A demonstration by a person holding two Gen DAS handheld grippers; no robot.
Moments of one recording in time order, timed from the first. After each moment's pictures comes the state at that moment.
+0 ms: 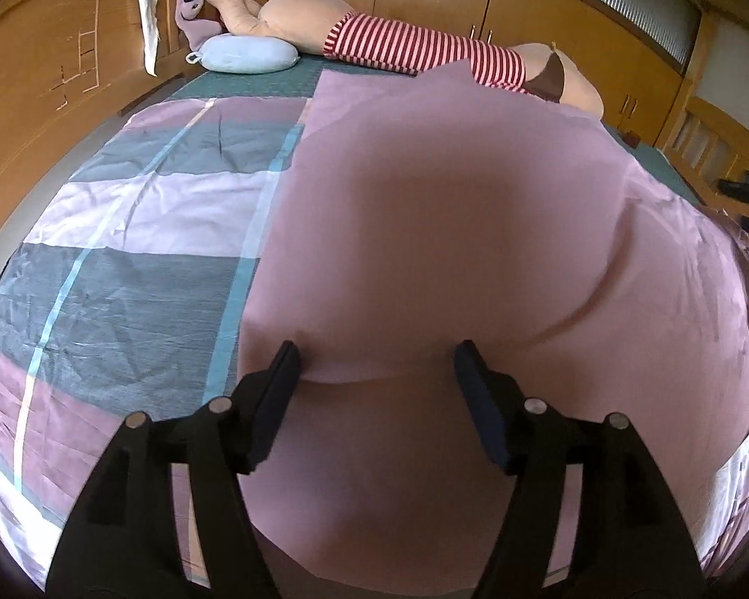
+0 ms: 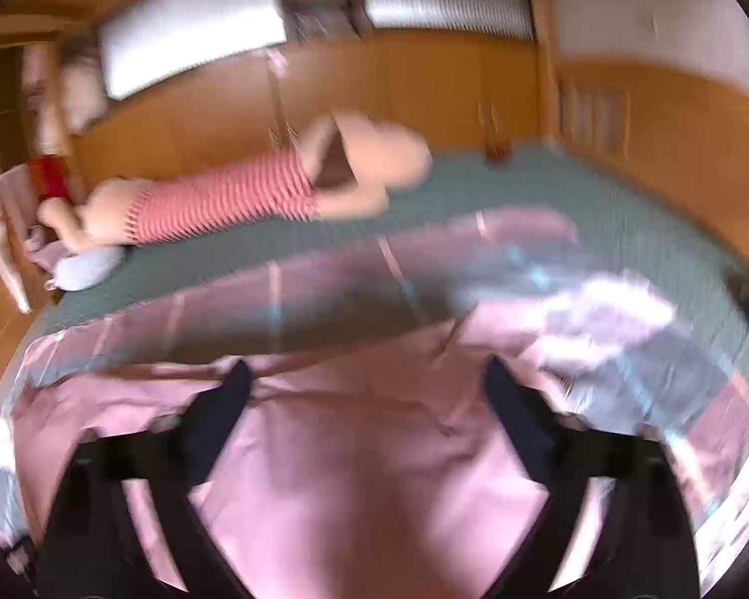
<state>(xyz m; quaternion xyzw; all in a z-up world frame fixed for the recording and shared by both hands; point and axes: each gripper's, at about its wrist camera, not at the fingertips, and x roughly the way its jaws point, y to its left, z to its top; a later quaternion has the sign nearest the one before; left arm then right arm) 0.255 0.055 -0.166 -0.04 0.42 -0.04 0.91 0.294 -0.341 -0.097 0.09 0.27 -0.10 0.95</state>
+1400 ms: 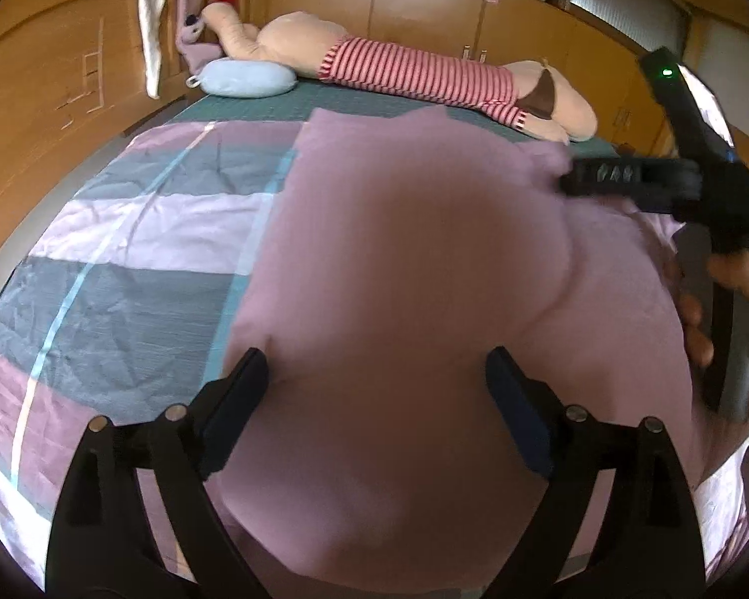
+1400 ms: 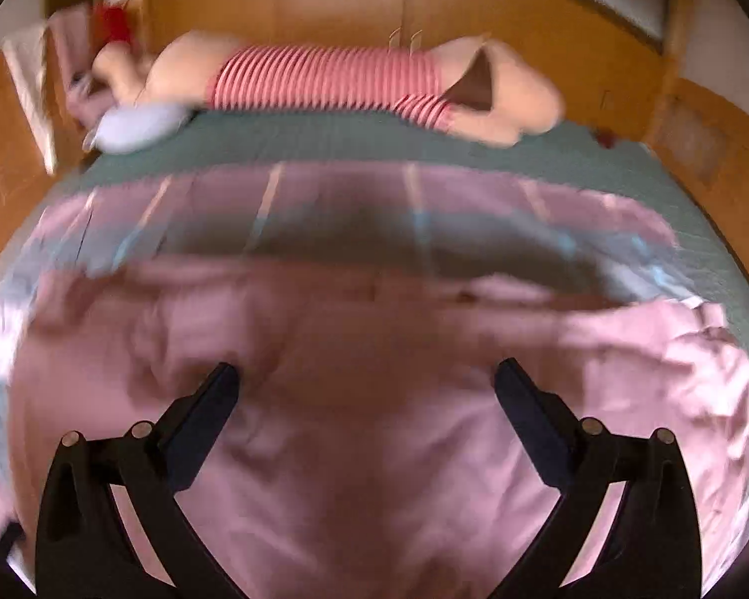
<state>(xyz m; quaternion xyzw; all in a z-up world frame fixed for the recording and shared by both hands) 0.246 0.041 -0.164 -0.04 0.39 -0.03 0.92 0.403 -0.180 -0.152 0.01 0.40 -0.04 0.92</state>
